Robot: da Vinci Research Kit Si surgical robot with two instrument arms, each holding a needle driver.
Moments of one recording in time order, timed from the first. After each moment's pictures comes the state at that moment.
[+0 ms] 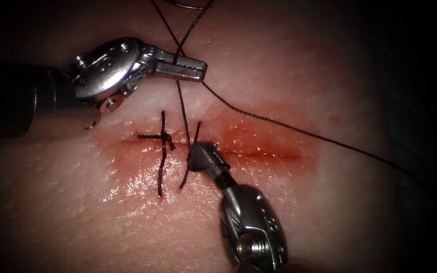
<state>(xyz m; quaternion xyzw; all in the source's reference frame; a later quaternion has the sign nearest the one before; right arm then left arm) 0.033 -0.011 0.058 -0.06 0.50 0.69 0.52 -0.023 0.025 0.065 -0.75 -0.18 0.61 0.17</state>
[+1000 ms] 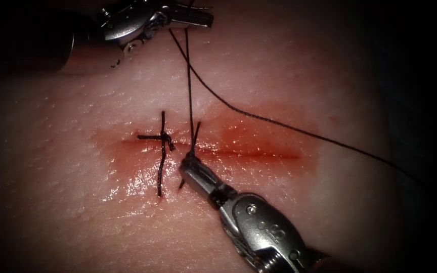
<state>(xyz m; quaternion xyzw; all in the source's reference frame) 0.033 -0.012 0.057 -0.03 0.54 0.45 0.71 -0.023 0.031 0.074 -0.73 -0.19 0.63 0.20</state>
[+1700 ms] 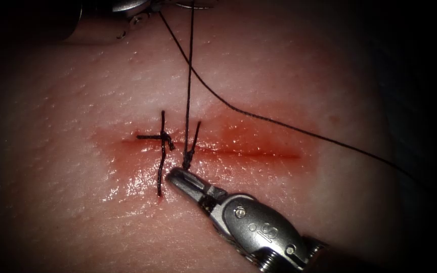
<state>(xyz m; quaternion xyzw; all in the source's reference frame) 0.035 -0.012 0.056 -0.06 0.57 0.37 0.73 -0.024 0.035 0.075 -0.70 -0.14 0.67 0.22</state>
